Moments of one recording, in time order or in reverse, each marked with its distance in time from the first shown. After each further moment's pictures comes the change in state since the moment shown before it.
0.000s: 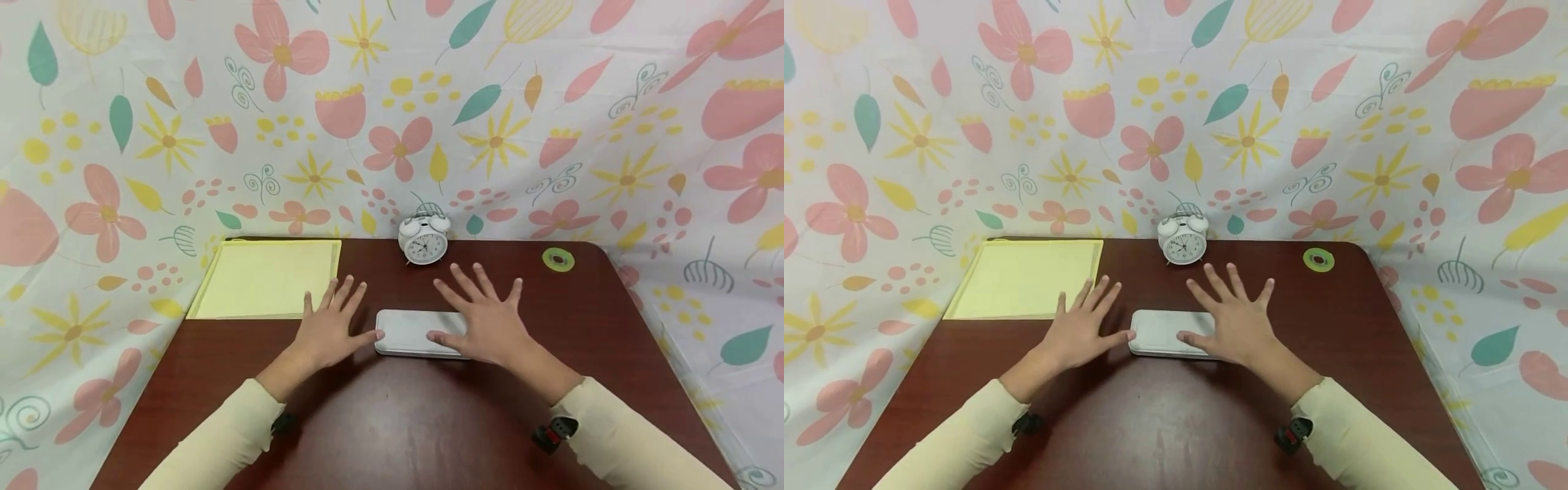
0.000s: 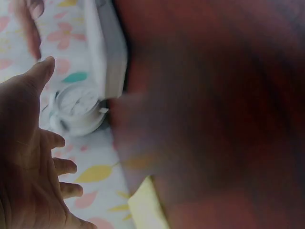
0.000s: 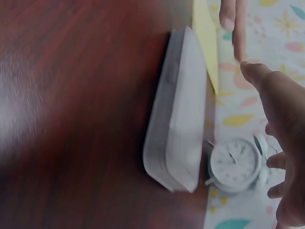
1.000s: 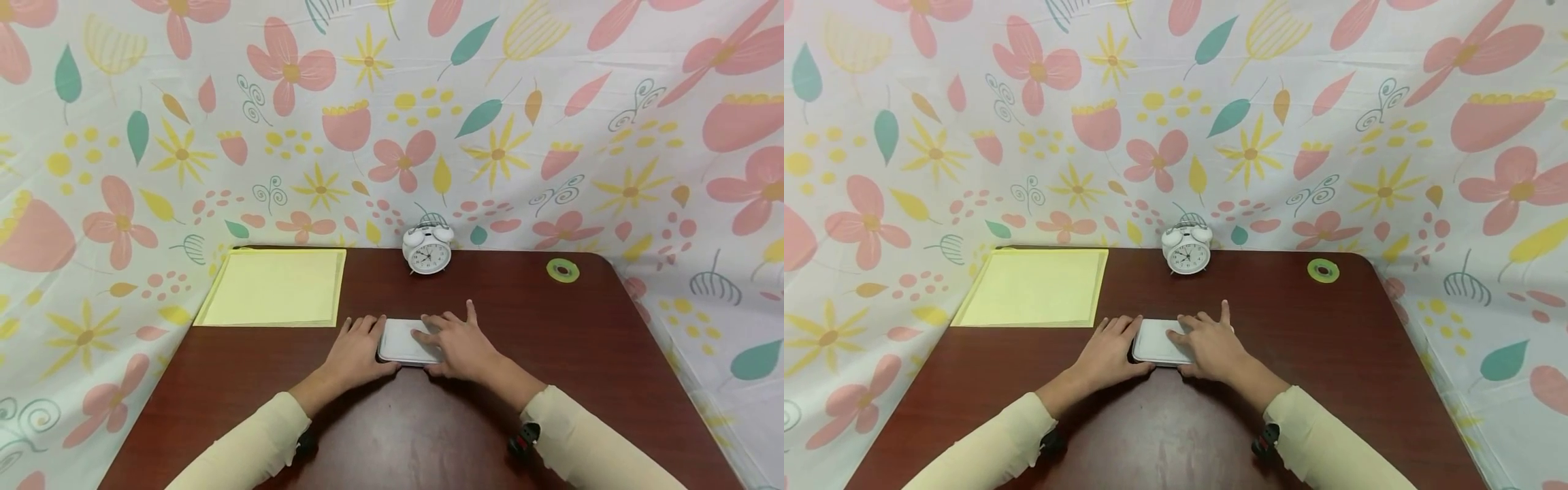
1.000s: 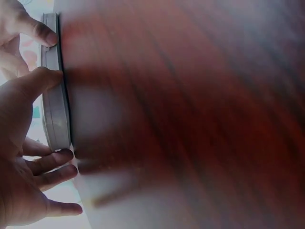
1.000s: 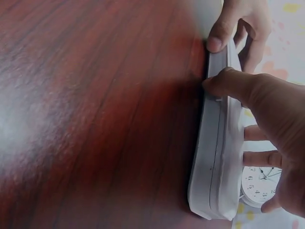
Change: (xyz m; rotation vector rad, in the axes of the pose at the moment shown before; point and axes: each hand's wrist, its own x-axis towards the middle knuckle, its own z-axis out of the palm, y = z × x) left_hand 0.008 0.025 0.058 0.061 0.120 0.140; right_hand 0.012 -0.023 0.048 -0.092 -0.042 -0.301
